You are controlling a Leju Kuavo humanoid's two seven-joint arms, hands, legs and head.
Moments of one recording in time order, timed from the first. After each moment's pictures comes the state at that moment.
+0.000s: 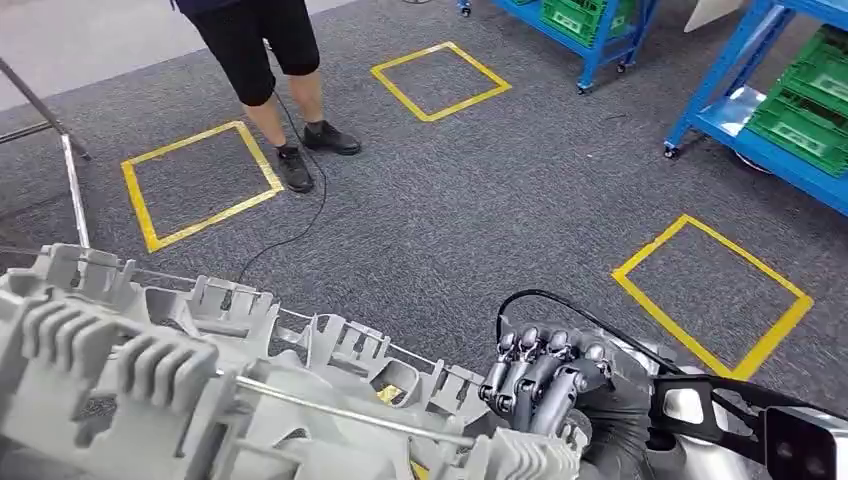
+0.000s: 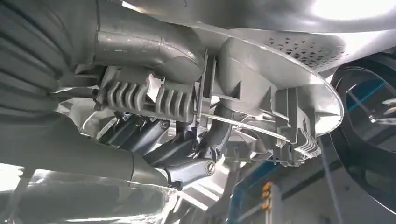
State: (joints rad) left arm 0.00 -0.34 1.44 -1.20 -1.25 -0.80 -0.59; right arm -0.26 -0.19 0.47 -2.02 -0.30 0.74 -0.44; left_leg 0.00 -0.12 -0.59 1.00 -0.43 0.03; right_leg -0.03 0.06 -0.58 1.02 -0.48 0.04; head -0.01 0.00
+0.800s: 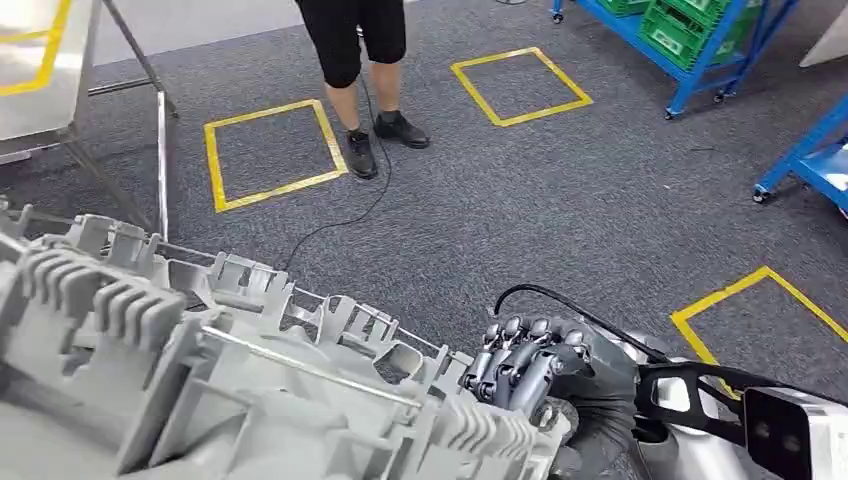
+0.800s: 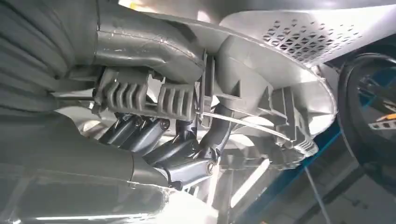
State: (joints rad) left arm 0.00 -0.34 1.47 -1.20 -1.30 -0.86 -0.66; right arm -0.28 -0.18 0.49 -2.01 -0.34 0.71 -0.38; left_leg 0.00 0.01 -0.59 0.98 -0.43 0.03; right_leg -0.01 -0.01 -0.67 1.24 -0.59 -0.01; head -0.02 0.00
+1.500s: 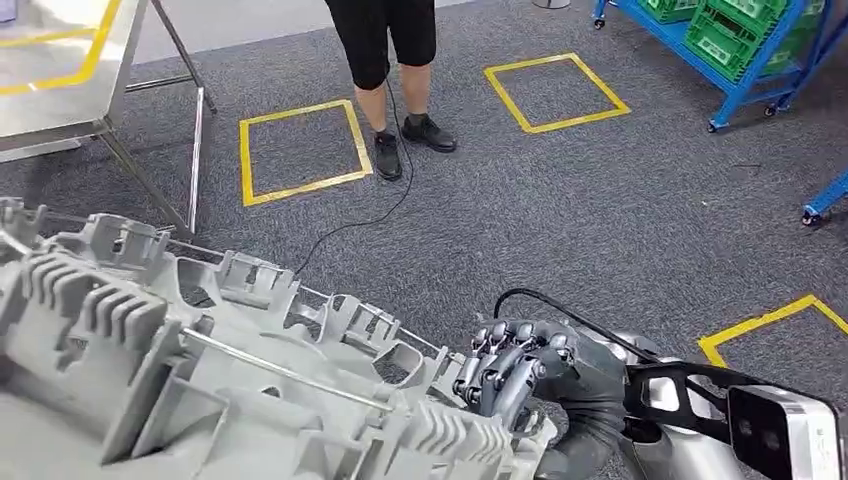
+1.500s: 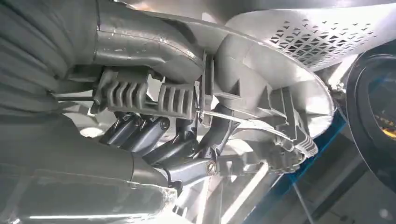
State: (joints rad) left arm 0.00 -0.35 1.50 -1.21 -1.34 -0.86 -0.69; right arm -0.29 -0.18 0.52 -2.00 -0.33 0.71 -0.37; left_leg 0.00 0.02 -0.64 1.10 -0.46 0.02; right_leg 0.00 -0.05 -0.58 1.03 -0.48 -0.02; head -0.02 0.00
